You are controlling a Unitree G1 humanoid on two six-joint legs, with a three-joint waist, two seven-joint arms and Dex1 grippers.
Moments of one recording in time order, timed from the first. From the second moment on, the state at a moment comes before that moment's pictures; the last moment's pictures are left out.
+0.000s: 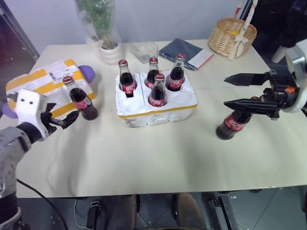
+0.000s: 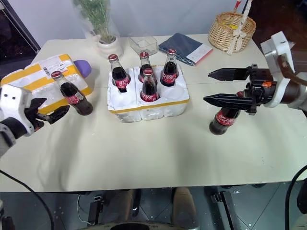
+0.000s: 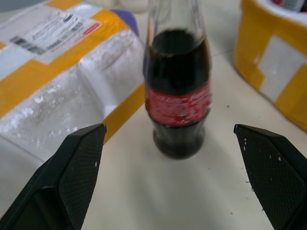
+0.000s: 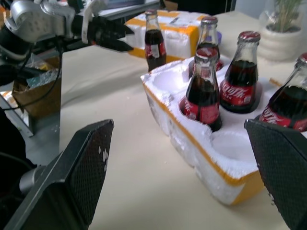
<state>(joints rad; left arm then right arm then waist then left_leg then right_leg) -0.15 0.73 0.48 -0.39 -0.42 0.89 -0.54 -0.60 -1.09 -0.26 -0.11 0.85 0.80 1.27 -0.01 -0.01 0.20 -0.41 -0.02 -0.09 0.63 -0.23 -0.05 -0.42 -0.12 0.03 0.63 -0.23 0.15</state>
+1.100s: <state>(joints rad) -0.48 0.76 0.22 0.14 -0.39 0.69 -0.71 -0.57 -1.09 -0.31 -0.15 0.86 0.85 1.23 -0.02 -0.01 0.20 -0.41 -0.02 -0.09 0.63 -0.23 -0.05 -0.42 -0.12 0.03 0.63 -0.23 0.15</state>
